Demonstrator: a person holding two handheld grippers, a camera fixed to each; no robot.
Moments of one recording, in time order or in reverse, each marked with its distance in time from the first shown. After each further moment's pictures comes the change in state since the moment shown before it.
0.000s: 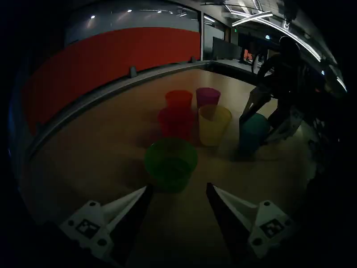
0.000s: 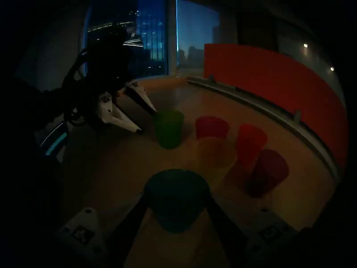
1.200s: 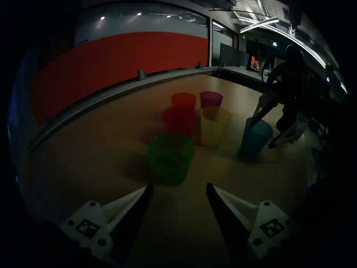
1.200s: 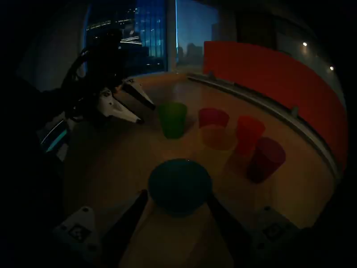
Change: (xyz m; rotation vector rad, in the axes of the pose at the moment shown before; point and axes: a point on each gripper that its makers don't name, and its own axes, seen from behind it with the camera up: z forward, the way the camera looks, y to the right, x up) left arm -0.013 0.005 -0.018 0.060 0.044 -0.048; right arm -0.022 -0.014 -0.027 -0.016 -0.027 0.009
